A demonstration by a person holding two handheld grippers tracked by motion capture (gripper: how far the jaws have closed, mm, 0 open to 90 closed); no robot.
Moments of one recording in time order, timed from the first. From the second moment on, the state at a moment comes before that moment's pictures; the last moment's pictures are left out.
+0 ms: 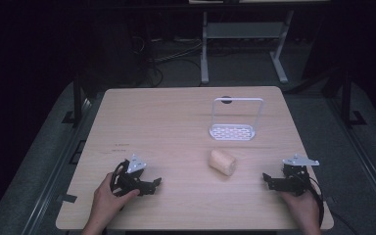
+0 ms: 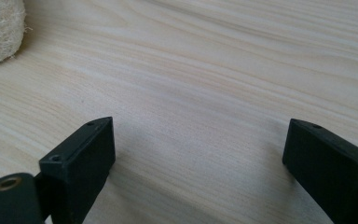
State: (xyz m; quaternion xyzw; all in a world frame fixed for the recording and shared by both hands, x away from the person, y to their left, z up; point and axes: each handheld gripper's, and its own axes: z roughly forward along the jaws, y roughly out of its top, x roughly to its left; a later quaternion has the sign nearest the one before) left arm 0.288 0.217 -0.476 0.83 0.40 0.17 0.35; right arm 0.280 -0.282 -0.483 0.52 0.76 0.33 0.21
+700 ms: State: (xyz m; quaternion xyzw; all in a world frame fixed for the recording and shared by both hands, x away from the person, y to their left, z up) left arm 0.288 0.217 -0.476 0.83 0.40 0.17 0.35; right arm 0.283 -0.283 -0.478 0.51 0.77 0.34 0.20
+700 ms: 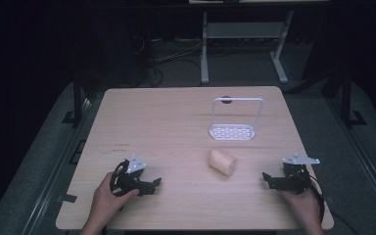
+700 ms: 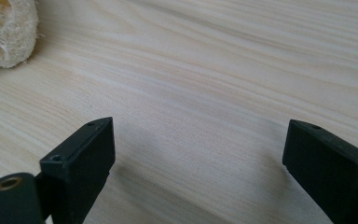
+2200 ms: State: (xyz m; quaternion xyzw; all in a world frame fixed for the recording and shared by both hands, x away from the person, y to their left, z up) left arm 0.288 0.218 -0.476 0.83 0.40 0.17 0.35; right arm 0.319 -0.248 -0.433 0.43 0.80 0.38 0.17
